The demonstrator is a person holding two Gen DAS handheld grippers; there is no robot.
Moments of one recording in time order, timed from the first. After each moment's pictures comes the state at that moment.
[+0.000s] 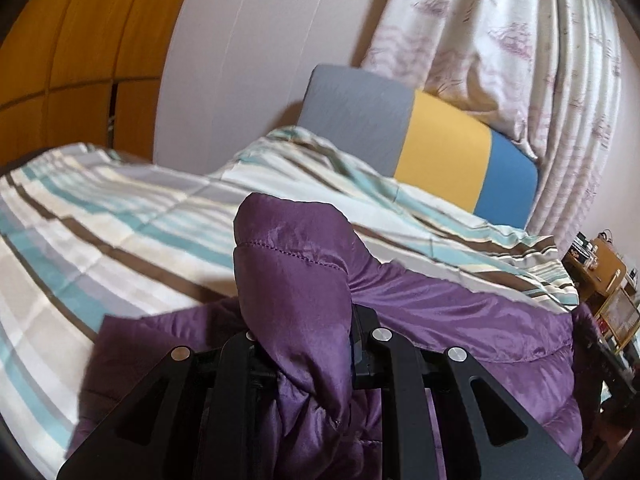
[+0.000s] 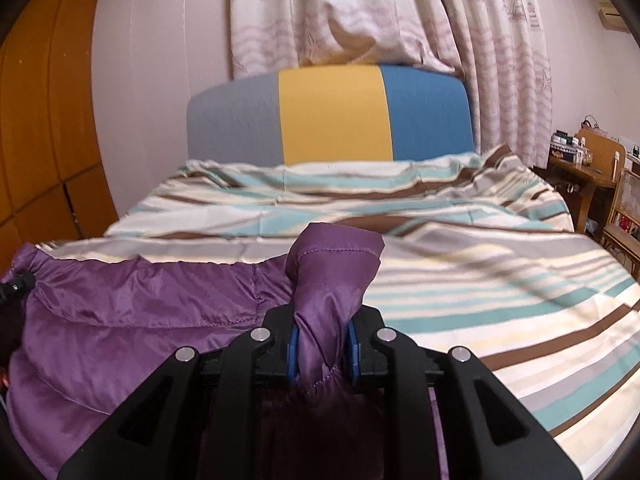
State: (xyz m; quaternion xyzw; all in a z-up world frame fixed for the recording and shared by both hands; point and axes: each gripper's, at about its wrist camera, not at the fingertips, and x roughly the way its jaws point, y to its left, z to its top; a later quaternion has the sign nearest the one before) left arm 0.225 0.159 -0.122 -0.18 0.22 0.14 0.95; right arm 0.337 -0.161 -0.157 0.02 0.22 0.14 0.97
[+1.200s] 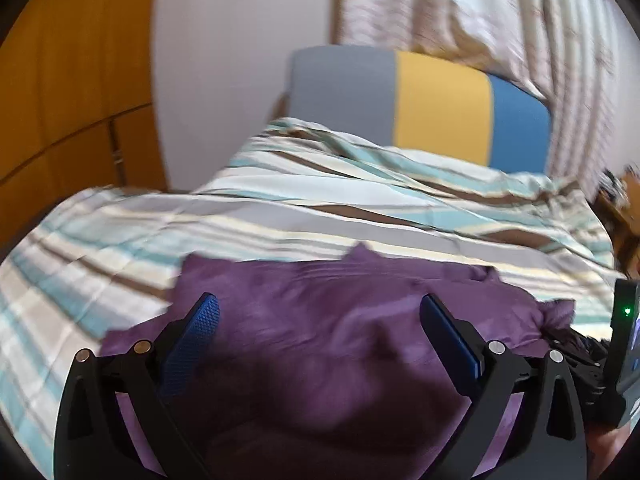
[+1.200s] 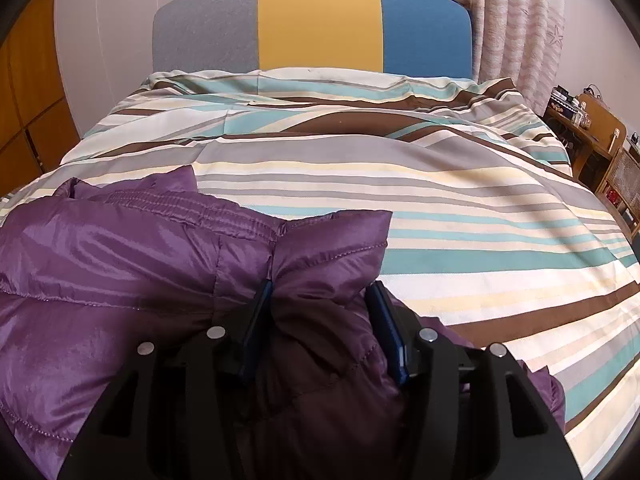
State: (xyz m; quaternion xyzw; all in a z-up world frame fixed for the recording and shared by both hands) left arm 0.265 0.074 -0.089 -0.07 0.28 0.16 0.94; right arm 0.392 -0.141 -0.210 -0.03 0.37 0.09 0.93
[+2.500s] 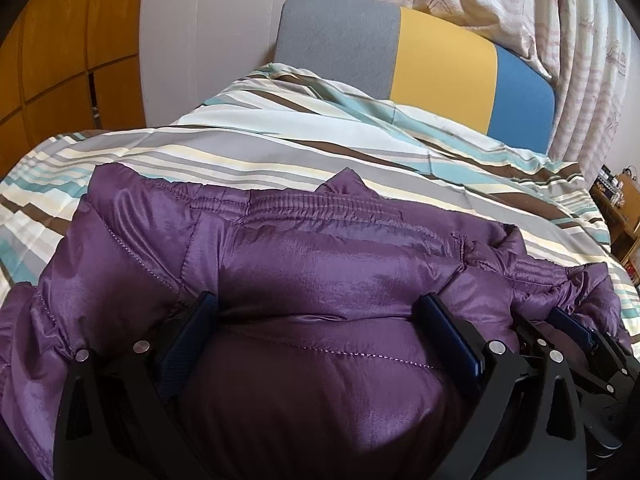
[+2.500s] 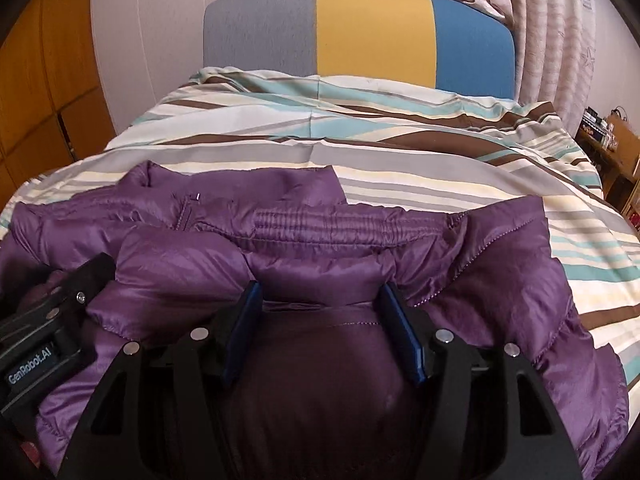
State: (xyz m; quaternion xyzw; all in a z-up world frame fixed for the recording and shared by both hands) left arm 0.301 0.086 -0.154 -0.12 0.33 0.15 0.92; right arm 0.373 -0.055 -0.206 -0.05 0.35 0.14 0.92
